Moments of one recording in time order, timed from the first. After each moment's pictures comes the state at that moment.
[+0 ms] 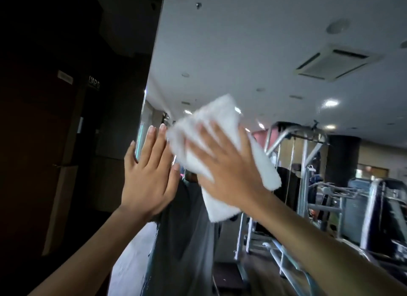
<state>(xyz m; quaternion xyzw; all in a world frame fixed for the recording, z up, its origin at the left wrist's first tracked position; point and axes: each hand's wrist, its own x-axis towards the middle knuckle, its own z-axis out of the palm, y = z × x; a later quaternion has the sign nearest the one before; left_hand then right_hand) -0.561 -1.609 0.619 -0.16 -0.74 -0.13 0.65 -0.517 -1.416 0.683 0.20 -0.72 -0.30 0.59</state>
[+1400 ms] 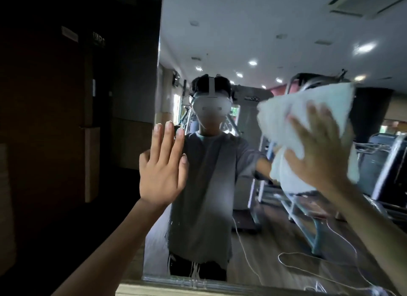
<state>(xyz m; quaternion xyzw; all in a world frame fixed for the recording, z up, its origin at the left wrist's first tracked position) -0.562 -1.617 0.516 -0.15 -0.76 -0.13 0.62 -0.493 -1.289 0.609 0.08 -0.75 -0.19 0.63</state>
